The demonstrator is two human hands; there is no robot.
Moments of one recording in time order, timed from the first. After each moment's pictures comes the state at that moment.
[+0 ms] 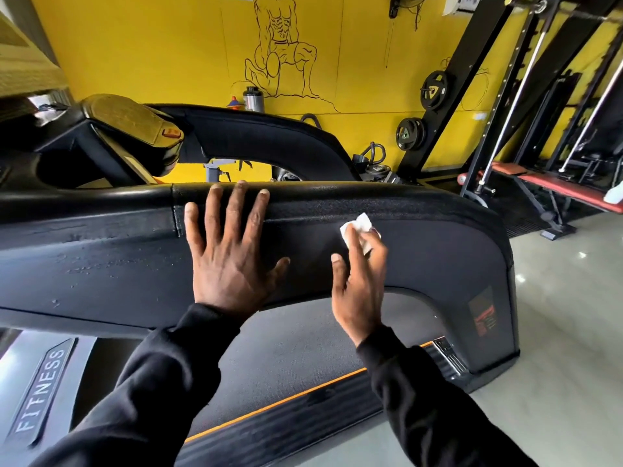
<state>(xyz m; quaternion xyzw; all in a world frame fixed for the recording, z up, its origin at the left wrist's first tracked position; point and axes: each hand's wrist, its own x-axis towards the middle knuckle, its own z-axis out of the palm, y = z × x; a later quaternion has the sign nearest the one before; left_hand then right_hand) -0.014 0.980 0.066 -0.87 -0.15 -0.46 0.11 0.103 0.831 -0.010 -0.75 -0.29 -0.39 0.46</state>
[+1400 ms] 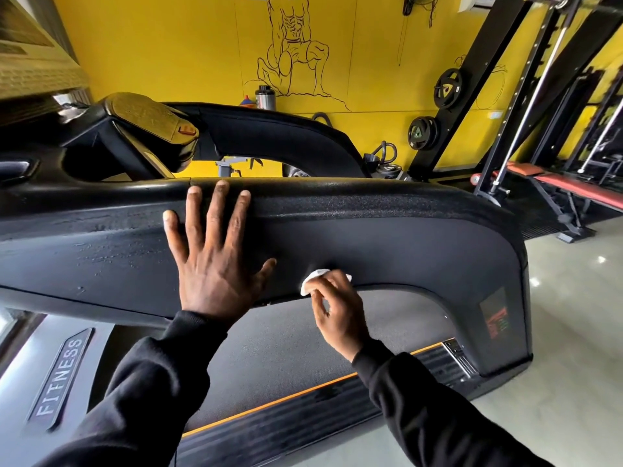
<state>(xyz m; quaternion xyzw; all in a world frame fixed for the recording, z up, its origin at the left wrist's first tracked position) -0.042 0.998 0.056 -0.86 -0.19 -0.47 0.10 0.072 0.843 -0.044 -0.72 -0.45 -0.30 0.42</state>
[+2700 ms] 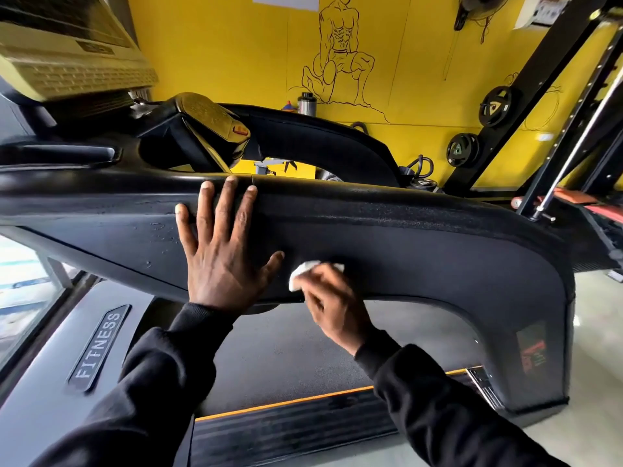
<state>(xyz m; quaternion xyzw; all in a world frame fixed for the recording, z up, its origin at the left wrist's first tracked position) -0.078 1.028 0.057 -0.85 -0.23 -0.47 0.09 0.047 0.885 -0.010 -0.66 -0.57 -0.31 0.39</state>
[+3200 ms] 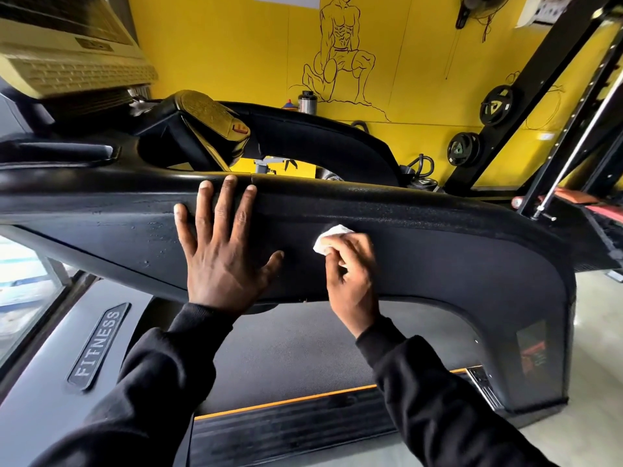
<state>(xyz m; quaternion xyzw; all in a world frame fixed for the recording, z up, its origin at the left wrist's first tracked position) -0.075 1.031 0.057 -0.84 -0.23 -0.48 0.10 0.057 0.890 0.018 -0.67 -0.43 -0.34 0.51</state>
